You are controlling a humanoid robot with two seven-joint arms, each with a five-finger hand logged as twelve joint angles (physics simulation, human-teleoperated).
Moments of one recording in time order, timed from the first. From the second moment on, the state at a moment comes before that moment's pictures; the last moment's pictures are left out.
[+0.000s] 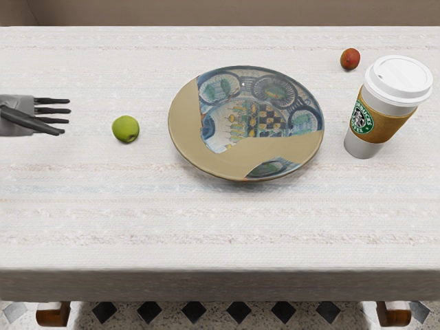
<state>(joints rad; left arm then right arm) -0.97 0.73 -0.60 -0.66 0.05 -0.61 0.61 -0.04 0.00 0.56 0.19 -0.21 -0.33 -0.25</state>
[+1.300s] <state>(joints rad) -1.36 0.22 -0.10 -0.37 0.46 -0.43 0.61 -0.04 0.00 0.56 0.19 -0.21 -0.33 -0.25</state>
